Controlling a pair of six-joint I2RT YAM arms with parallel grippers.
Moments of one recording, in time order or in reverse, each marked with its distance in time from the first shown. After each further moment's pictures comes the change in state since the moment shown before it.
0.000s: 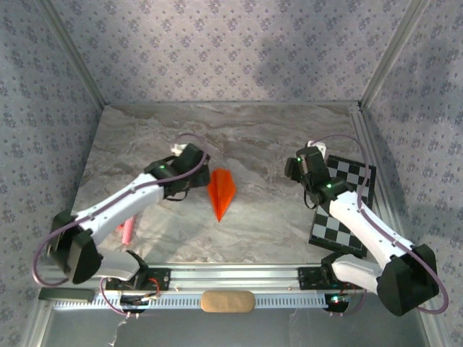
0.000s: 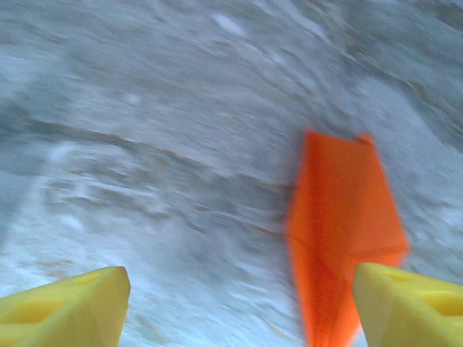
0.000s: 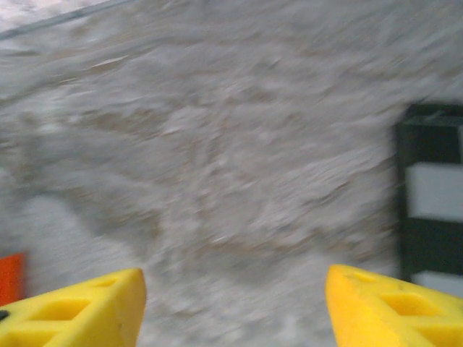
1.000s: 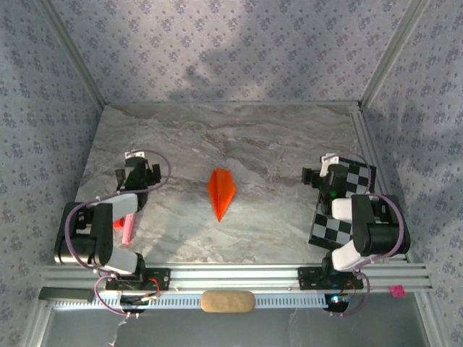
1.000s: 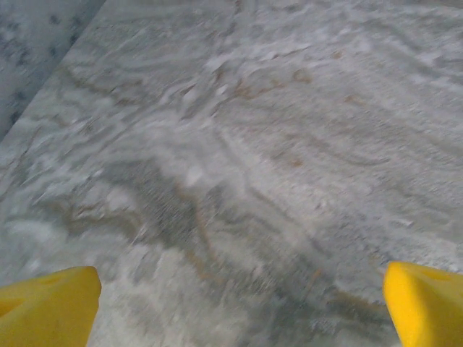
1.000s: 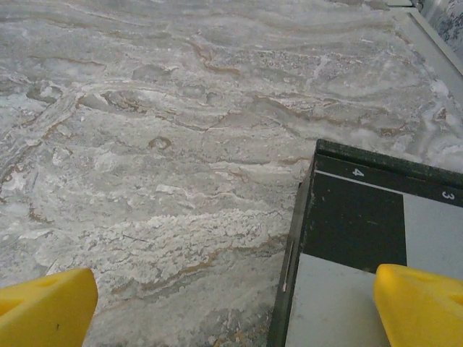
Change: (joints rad) left arm 0.629 0.138 -0.559 1.124 0.068 0.652; right arm -0.441 0.406 -0.412 1.065 -0.351 -0.487
